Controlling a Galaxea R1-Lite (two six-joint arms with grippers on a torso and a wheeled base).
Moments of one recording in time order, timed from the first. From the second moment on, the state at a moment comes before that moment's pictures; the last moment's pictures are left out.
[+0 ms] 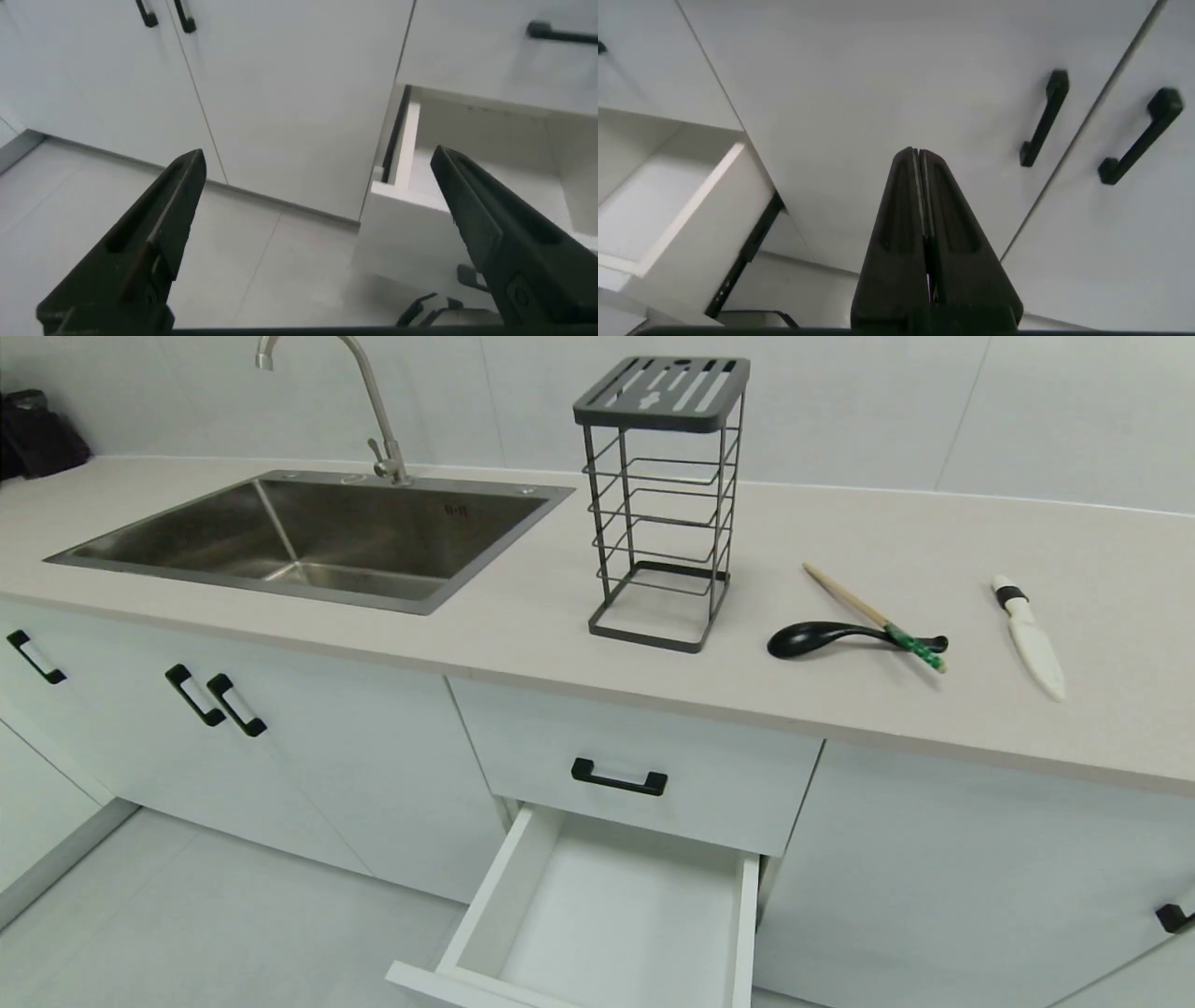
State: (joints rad) left arm 0.00 0.00 0.00 0.00 0.07 -0.02; right arm 0.00 0.00 0.00 0.00 -0.04 -0.01
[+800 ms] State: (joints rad) left arm 0.00 0.00 0.00 0.00 0.07 0.00; right arm 0.00 0.00 0.00 0.00 -0.04 0.00
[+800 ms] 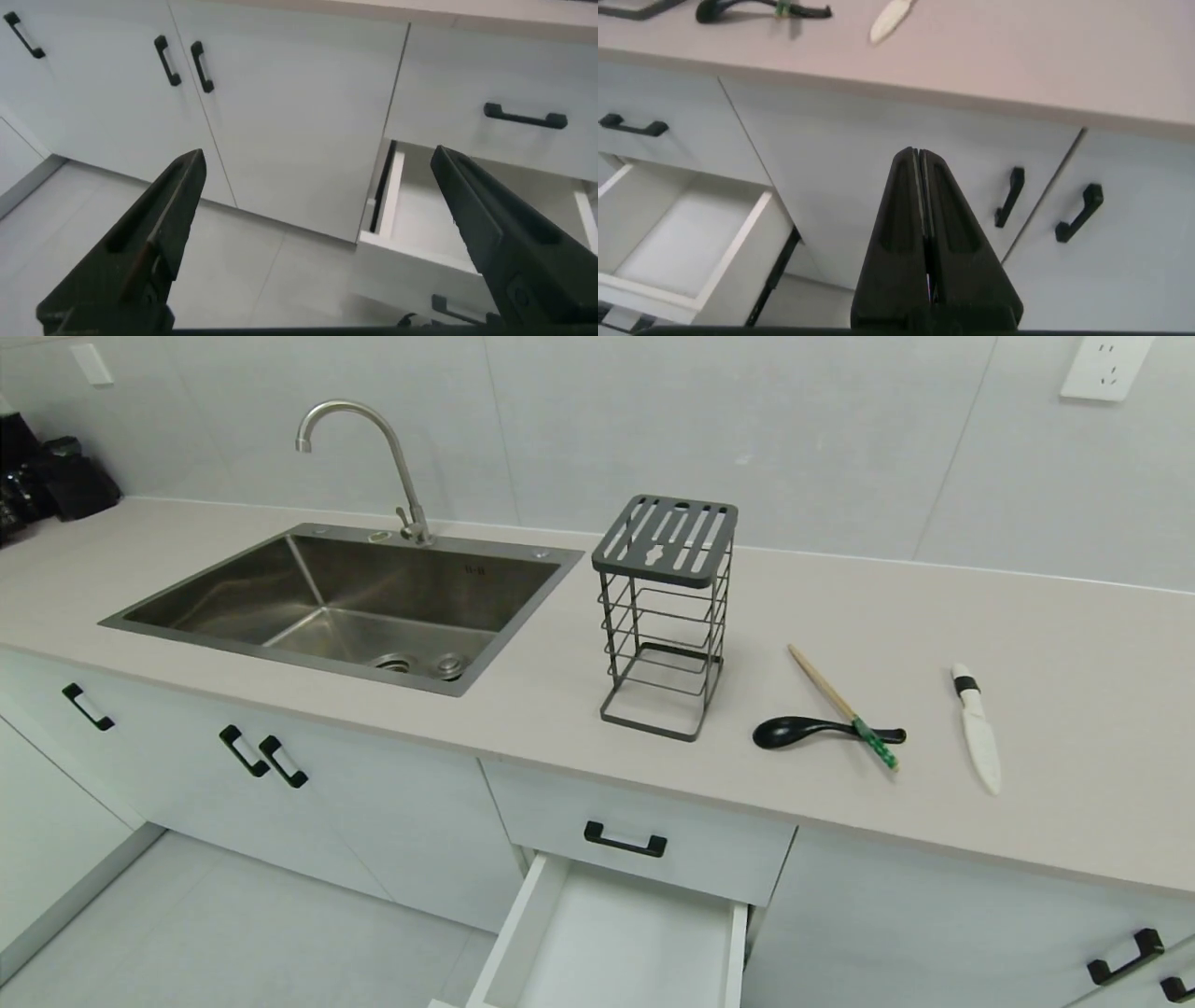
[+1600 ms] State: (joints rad) left arm 0.00 0.00 0.00 0.00 0.07 -0.04; right arm 0.00 0.00 0.00 0.00 -0.04 0.00
